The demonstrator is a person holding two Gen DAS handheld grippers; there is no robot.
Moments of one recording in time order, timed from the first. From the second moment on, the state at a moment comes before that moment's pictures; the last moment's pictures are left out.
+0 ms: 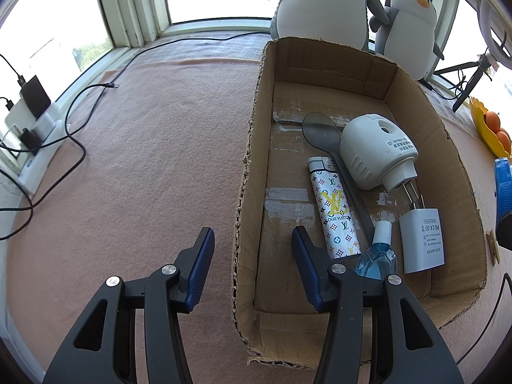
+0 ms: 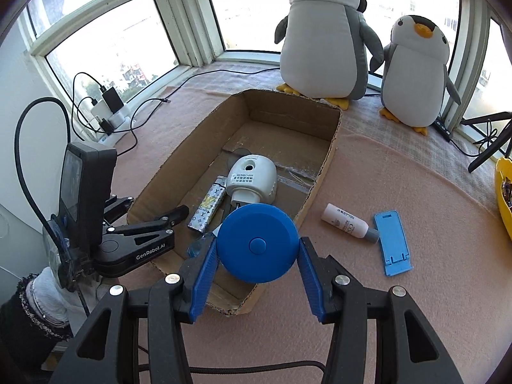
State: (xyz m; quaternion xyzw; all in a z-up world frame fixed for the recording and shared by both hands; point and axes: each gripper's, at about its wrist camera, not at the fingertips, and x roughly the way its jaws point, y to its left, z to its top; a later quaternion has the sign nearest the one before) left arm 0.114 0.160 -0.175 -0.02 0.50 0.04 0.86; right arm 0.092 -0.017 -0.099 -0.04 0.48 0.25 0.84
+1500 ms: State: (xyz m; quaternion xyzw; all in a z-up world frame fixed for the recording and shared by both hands) left arm 0.114 0.160 -0.174 -0.02 0.50 0.04 0.86; right arm 0.094 -0.026 -0.105 -0.03 0.47 0.27 0.84
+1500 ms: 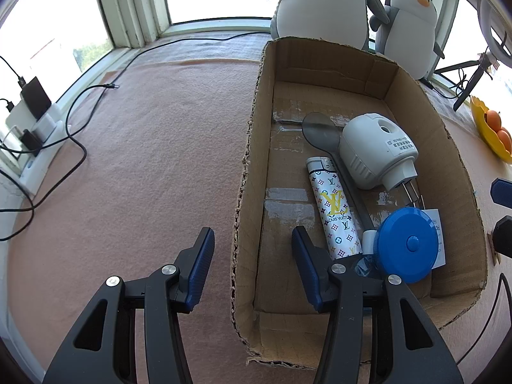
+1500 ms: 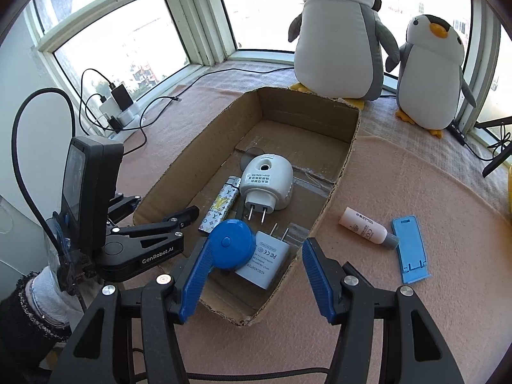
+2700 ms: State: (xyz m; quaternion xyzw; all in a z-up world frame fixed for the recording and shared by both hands) left arm 0.114 0.161 -0.176 -0.03 0.50 0.04 0.86; right arm 0.154 -0.075 -0.150 -0.13 0.51 0.23 0.82
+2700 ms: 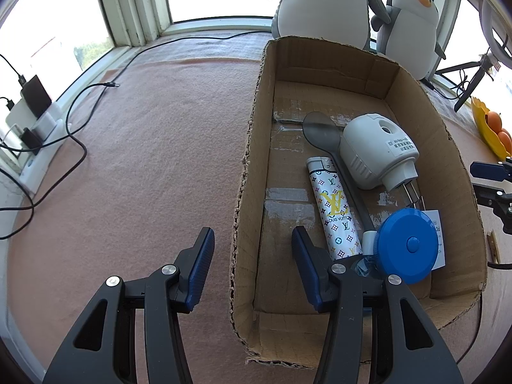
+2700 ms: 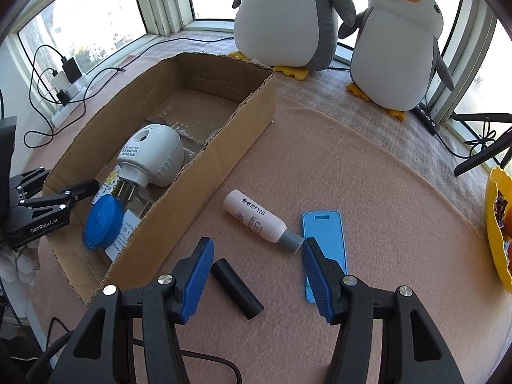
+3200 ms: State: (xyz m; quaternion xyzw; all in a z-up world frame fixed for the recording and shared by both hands) left arm 0.114 0.162 -0.175 -0.03 0.50 0.04 0.86; right arm 0.175 -0.050 -0.168 -0.18 0.53 0.23 0.80
